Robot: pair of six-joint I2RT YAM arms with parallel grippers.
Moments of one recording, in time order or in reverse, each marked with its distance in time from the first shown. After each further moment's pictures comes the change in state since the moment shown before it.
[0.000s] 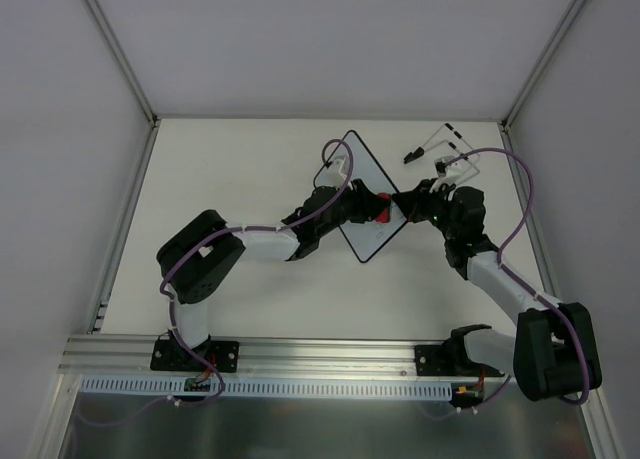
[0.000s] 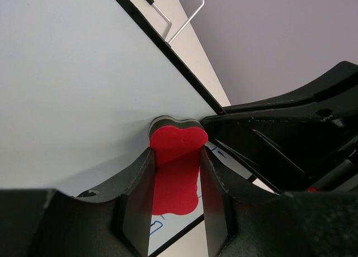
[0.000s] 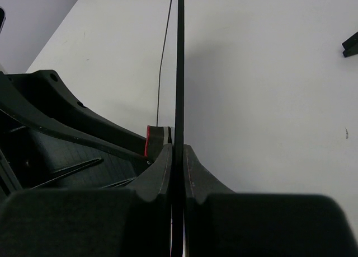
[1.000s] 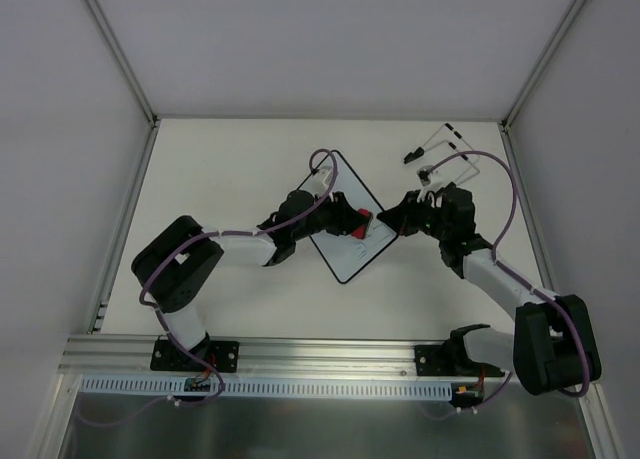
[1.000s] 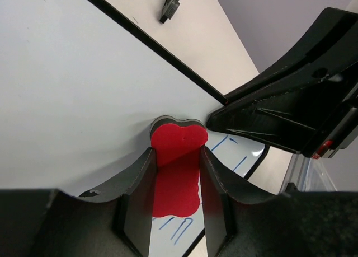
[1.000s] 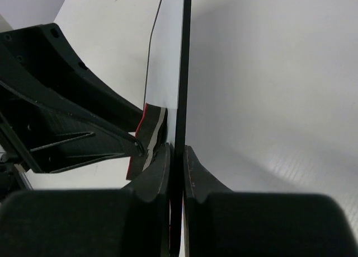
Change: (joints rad) left arm 0.087 -0.127 -0.190 -0.024 0.188 0.118; right arm 0.033 0.032 0.005 -0.127 -0.142 0.018
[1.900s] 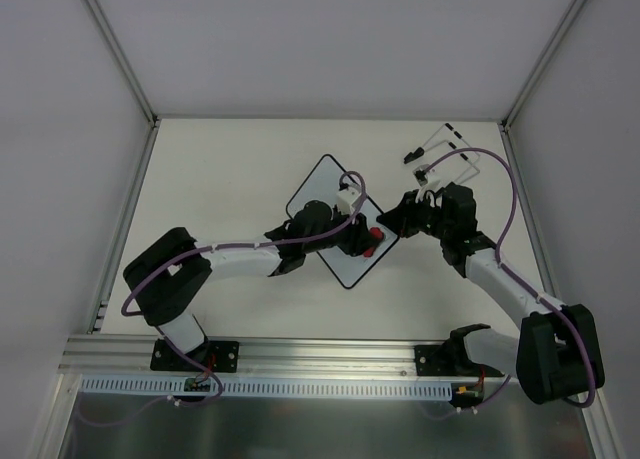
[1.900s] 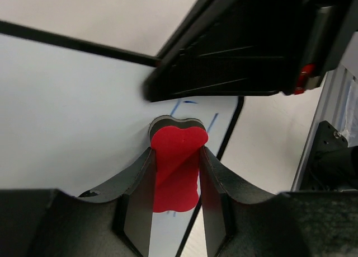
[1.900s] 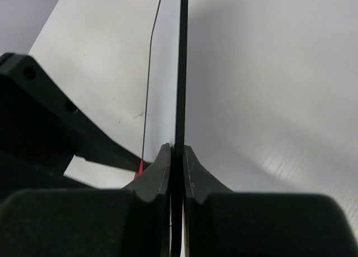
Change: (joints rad) left arm -0.116 -0.093 0.013 -0.184 0.017 0.307; right arm 0.017 -0.045 0.047 -0.135 -0.042 -0.071
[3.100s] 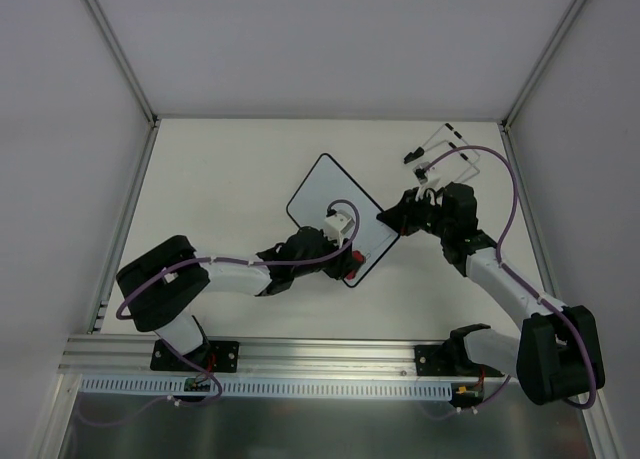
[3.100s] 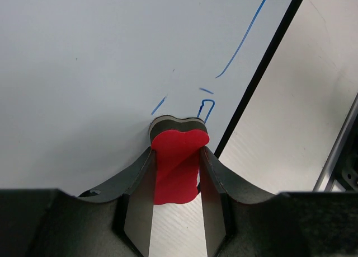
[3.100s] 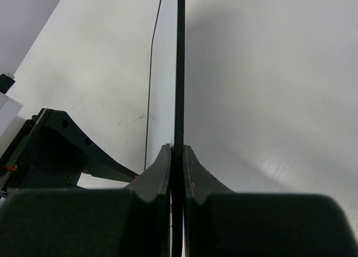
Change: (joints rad) left arm -0.072 -0.046 -0.193 0.020 -0.144 0.012; right arm 0.001 -0.006 0.016 -0.007 0.003 -0.018
